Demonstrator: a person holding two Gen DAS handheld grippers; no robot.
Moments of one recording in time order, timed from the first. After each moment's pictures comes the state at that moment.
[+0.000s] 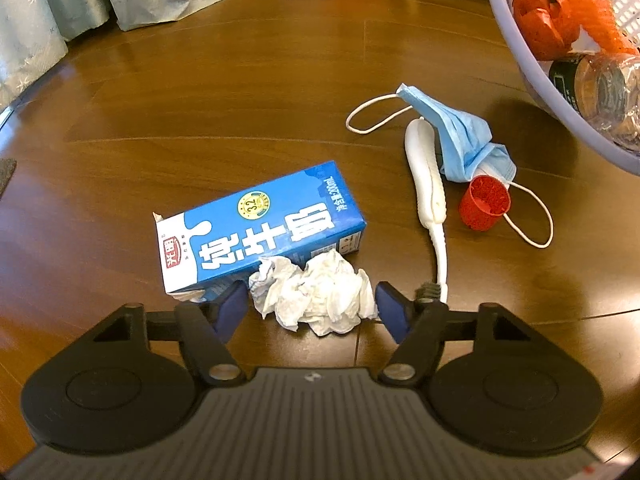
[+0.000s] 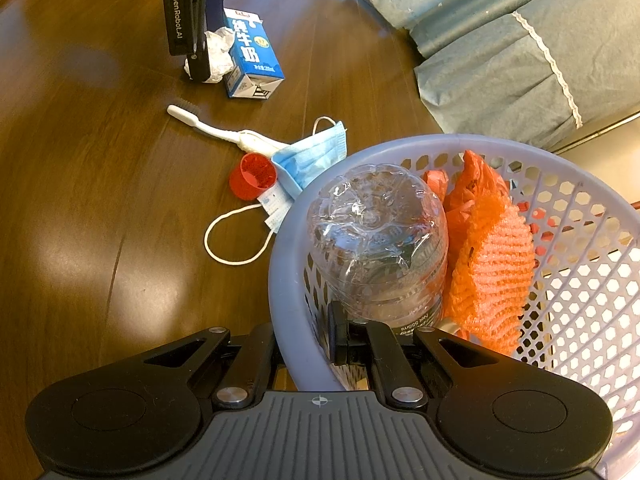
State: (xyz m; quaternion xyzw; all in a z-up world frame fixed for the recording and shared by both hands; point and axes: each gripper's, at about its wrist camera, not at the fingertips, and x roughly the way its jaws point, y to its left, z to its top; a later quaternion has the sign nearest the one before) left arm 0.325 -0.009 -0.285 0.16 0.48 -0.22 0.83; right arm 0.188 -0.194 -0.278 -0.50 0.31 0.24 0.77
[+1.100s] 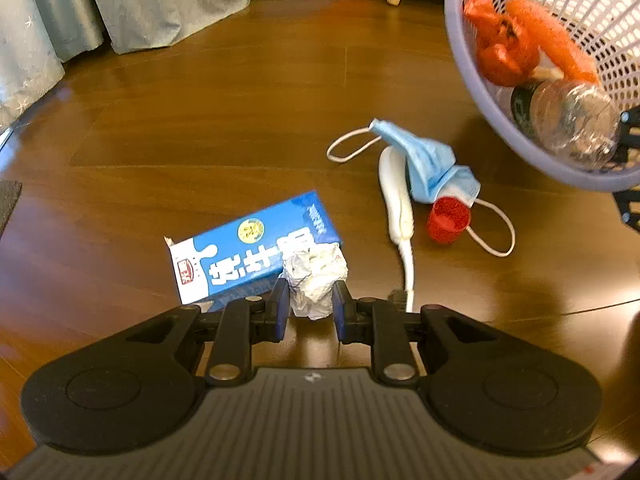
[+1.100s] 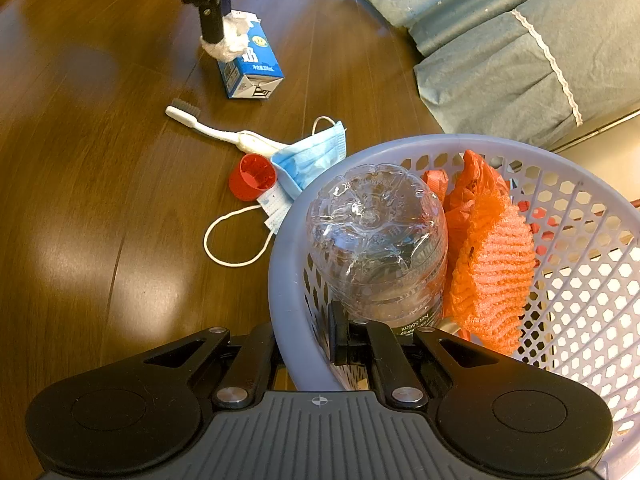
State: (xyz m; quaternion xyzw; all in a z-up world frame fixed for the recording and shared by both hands) left arm 0.311 -0.007 -0.240 0.16 0.46 -0.24 0.84; right arm 0.188 -0.196 -0.280 -0.50 0.31 0.25 0.77
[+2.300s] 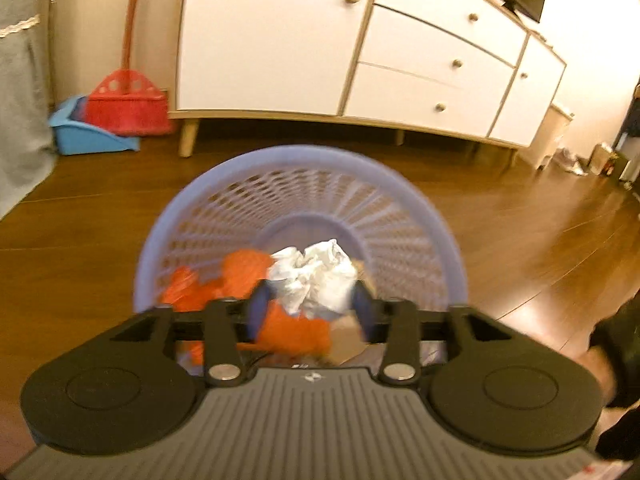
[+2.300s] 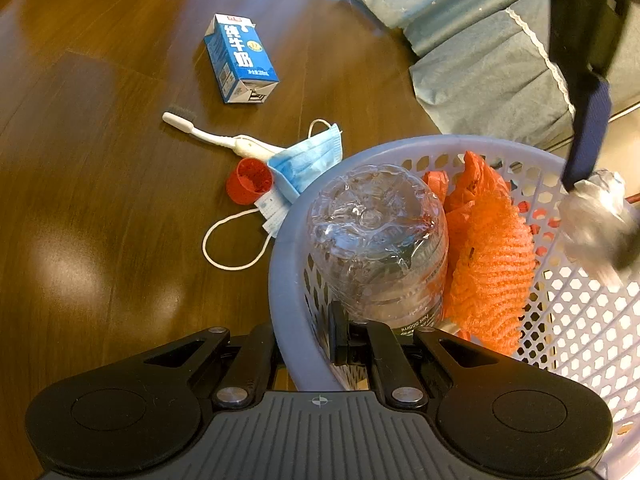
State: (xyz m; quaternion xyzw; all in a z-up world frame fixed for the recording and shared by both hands) left arm 0.319 -0.198 -0.105 0.08 0.35 -0.49 0.79; right arm 0.190 -0.194 -0.277 -0.49 0.31 0.25 0.77
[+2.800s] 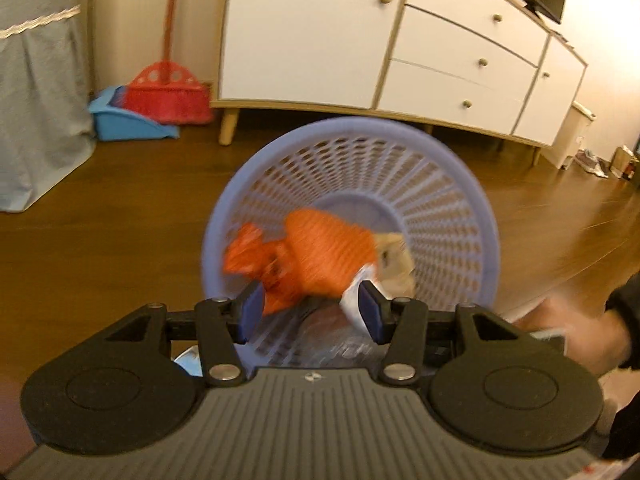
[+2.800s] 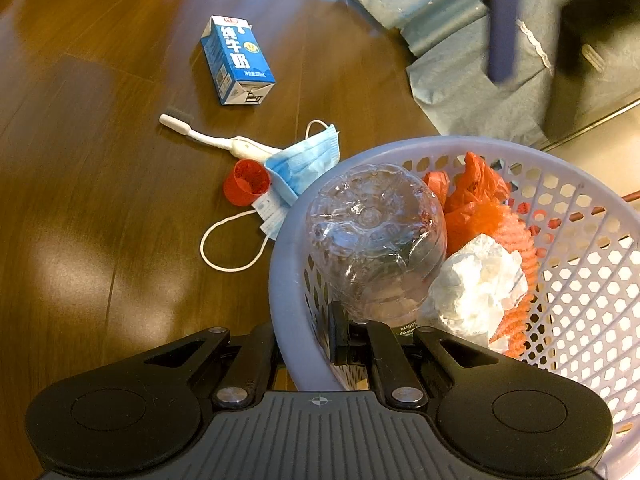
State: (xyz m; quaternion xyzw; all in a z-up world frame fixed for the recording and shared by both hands) left arm 0.316 -0.132 -0.112 0.09 0.35 -0.44 0.82; right arm 0.191 -0.196 -0.275 -0.49 0.30 0.25 0.78
